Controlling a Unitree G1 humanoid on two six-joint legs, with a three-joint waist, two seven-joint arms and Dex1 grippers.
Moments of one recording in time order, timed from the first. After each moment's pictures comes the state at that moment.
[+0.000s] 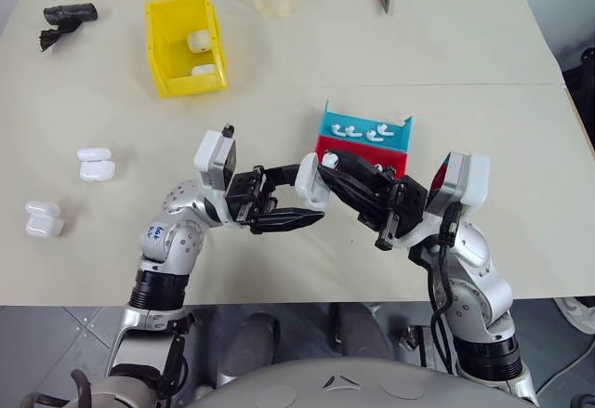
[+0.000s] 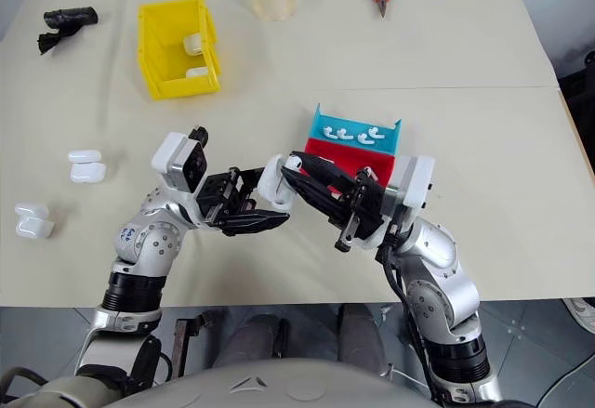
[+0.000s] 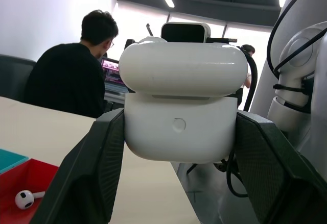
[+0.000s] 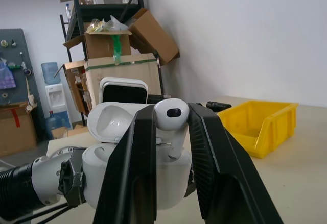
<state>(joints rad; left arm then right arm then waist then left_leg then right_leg) -0.38 0.28 -0.04 -0.06 -0.74 0.37 -1.28 -0.09 -0.29 0.12 -0.50 0.65 0.13 0.78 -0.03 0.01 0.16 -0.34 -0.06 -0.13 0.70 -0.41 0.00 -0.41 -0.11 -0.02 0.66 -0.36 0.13</state>
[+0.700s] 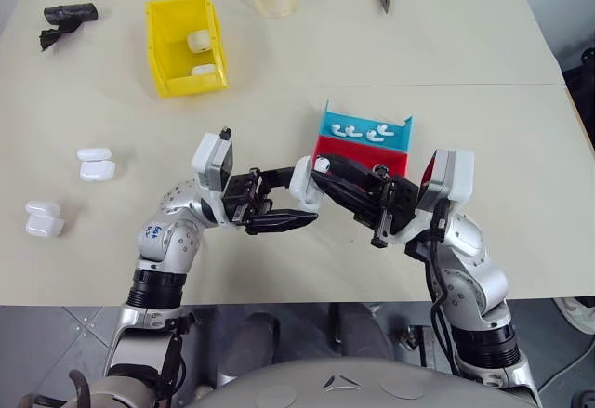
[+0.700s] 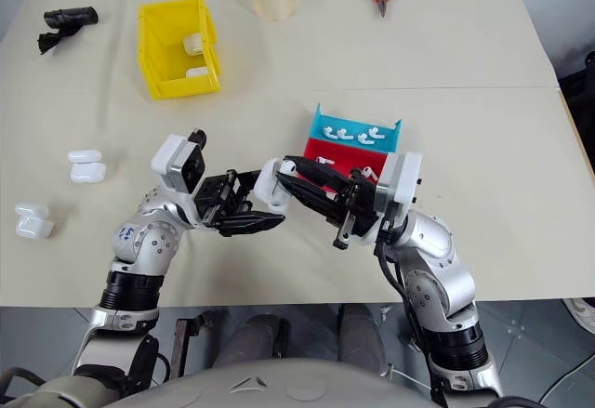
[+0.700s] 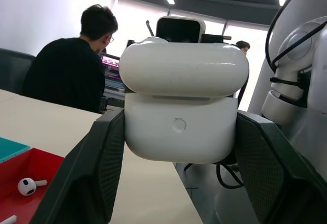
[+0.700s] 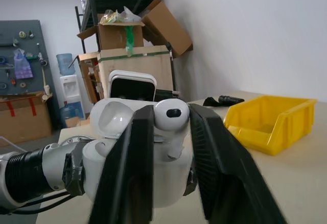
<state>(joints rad) -0.38 0.29 -0.04 -0.02 -0.73 0.37 -1.34 -0.14 -0.31 0.13 -0.44 0.67 0.16 0.84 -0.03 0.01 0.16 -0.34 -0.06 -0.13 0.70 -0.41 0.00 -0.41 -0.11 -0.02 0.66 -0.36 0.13</state>
